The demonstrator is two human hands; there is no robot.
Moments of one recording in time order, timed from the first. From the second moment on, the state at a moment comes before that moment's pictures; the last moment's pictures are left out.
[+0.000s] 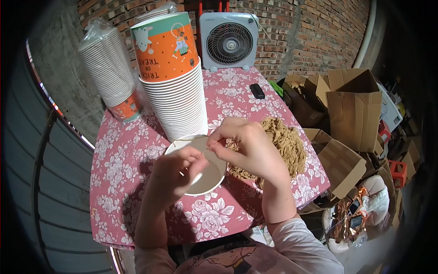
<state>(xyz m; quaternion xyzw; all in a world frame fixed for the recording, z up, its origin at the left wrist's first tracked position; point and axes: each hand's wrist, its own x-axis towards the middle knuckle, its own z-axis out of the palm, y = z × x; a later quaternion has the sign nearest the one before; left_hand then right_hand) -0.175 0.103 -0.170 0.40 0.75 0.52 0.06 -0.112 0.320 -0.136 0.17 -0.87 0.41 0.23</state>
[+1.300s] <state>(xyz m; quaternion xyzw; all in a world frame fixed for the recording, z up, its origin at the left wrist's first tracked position) -0.156 0.083 -0.146 0.37 0.55 0.74 0.06 -0.097 0.297 -0.119 0.27 -0.87 0.25 0.33</state>
